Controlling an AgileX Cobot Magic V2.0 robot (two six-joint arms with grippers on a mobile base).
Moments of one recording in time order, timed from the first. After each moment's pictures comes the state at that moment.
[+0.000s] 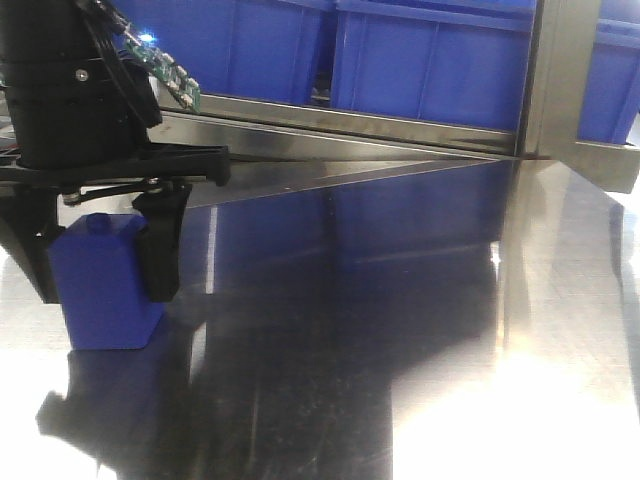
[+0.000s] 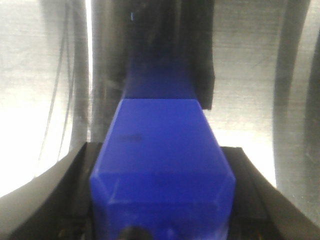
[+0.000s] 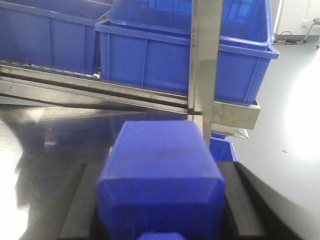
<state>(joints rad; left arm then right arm) -0.56 1.76 -1.29 -0.02 1.15 -0.53 0.12 0.11 -0.34 -0.04 0.36 0.11</state>
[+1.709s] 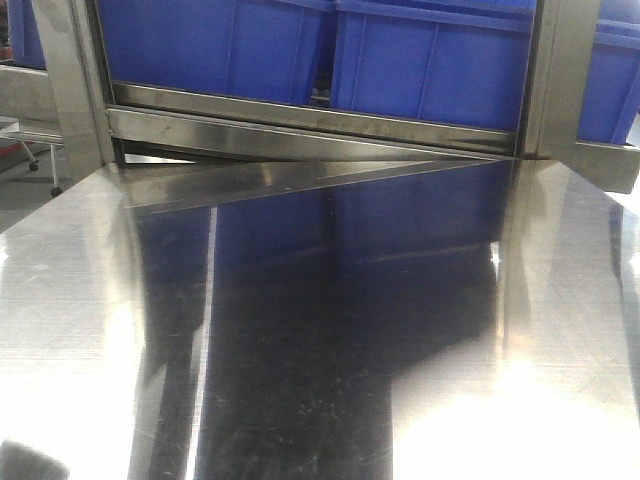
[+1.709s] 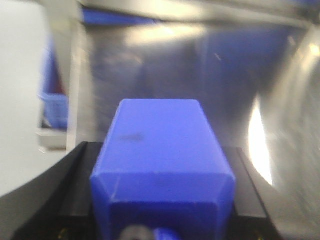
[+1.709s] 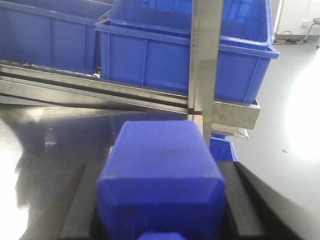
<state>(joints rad) -0.21 0.69 -0.47 -0.22 0.28 0.11 0.12 0.11 -0.34 -0.04 0.36 0.11</state>
